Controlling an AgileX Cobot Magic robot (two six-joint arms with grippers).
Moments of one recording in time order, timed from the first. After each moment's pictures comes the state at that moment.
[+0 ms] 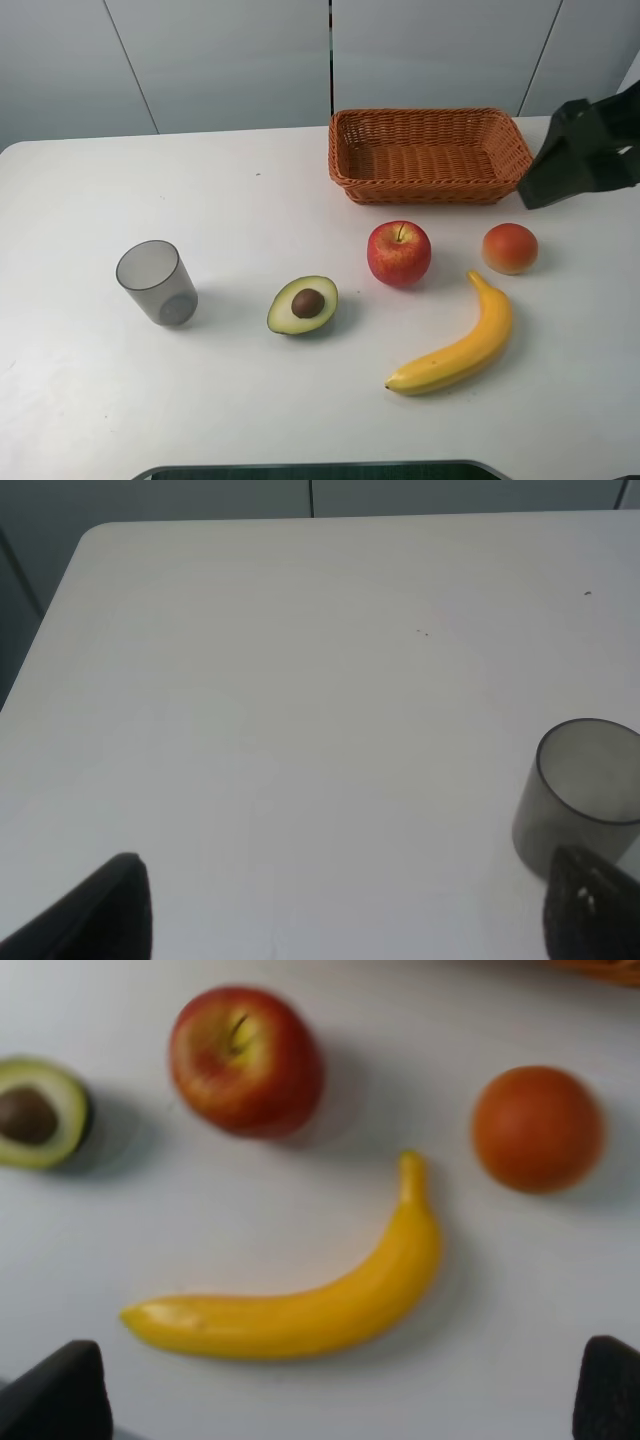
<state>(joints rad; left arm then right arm) 0.05 0.00 -0.51 0.02 1.08 -0.02 0.41 1.09 -0.91 0.09 1.11 0.04</state>
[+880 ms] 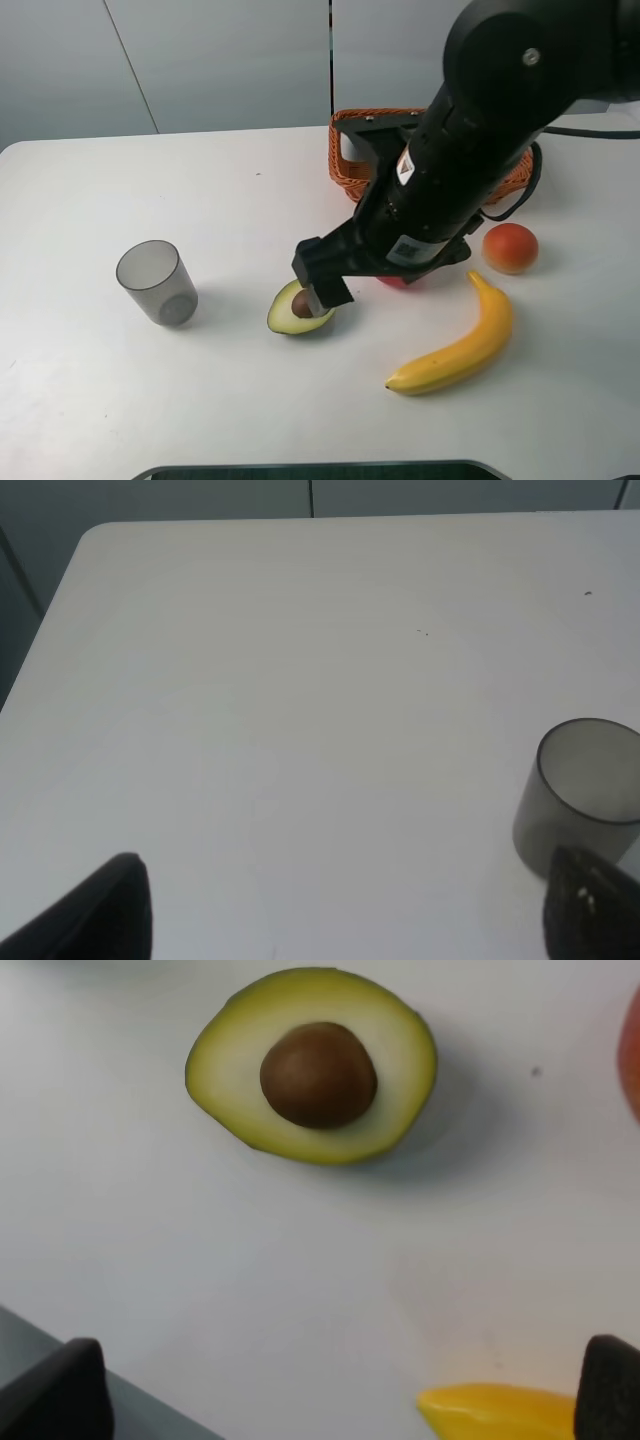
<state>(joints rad) 0.05 0.00 -0.51 0.02 1.08 -0.02 0.87 1.60 -0.94 0.17 0.77 0.35</state>
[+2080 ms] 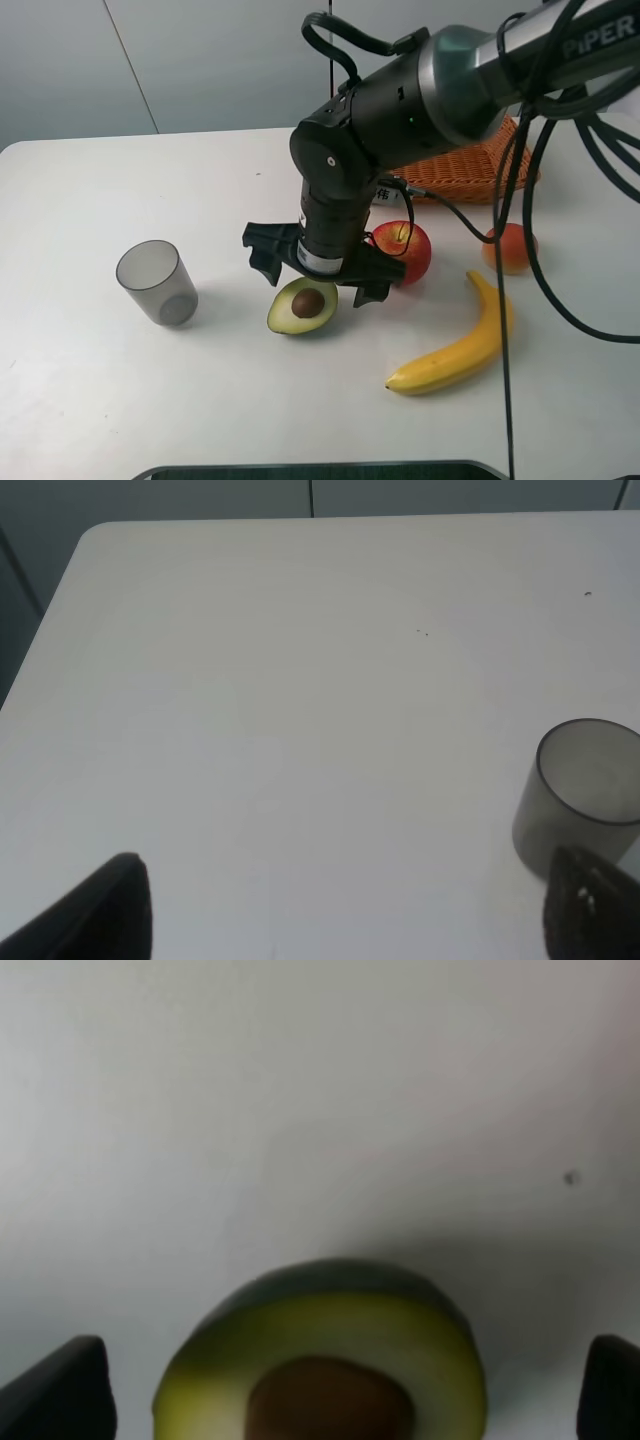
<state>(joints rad) 0.05 0.00 -0.51 0.02 1.08 -0.02 0.90 2.00 -1.18 -0.04 0.67 1.21</state>
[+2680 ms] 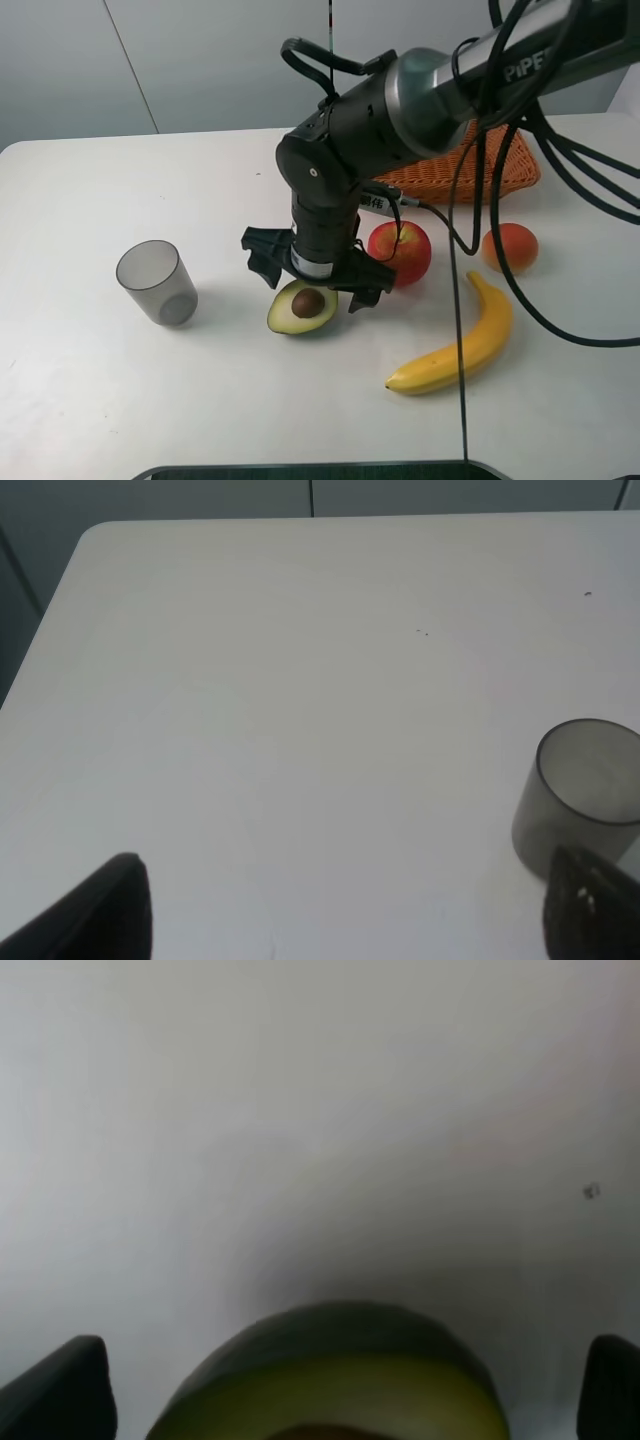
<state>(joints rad) 0.05 0.00 -0.51 0.02 1.08 -0.02 0.90 2.07 -1.22 -0.05 0.69 1.27</state>
